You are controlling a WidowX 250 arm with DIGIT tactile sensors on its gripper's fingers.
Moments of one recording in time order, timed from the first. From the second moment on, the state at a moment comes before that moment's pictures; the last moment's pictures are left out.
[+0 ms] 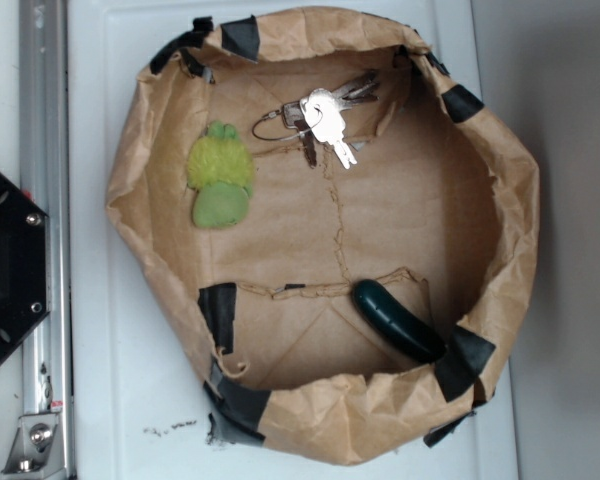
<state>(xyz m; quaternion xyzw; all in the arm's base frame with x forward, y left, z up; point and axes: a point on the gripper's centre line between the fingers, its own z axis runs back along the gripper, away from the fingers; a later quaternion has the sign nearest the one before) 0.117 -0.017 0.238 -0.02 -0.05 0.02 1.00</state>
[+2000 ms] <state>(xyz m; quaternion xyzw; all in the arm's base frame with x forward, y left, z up) 0.224 0.037 0.116 0.03 -0.09 0.06 0.99</state>
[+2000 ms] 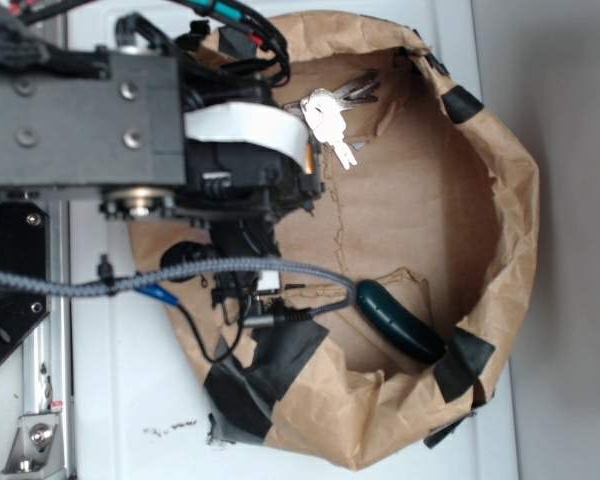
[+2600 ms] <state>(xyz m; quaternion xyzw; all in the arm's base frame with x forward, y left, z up) 0.243 0.034 0.147 0.01 -0.12 0.15 0.98</state>
